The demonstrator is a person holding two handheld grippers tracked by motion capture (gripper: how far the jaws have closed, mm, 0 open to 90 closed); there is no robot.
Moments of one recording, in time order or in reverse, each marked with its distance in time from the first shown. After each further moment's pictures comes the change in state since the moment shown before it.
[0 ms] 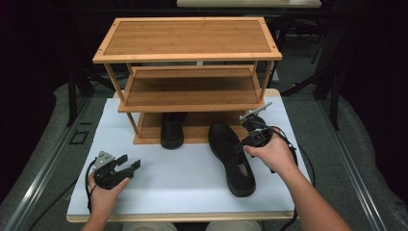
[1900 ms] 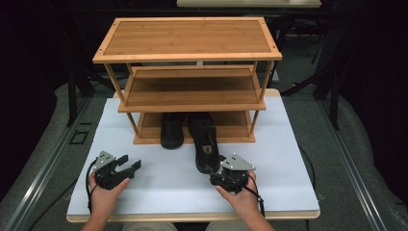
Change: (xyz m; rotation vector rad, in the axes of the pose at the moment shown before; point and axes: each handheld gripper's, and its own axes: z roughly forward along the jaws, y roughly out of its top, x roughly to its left) left arm -0.001 -0.001 0.001 0.002 -0.007 0.005; right arm 0.054 -0.097 0.101 -0.664 -0.157 -0.272
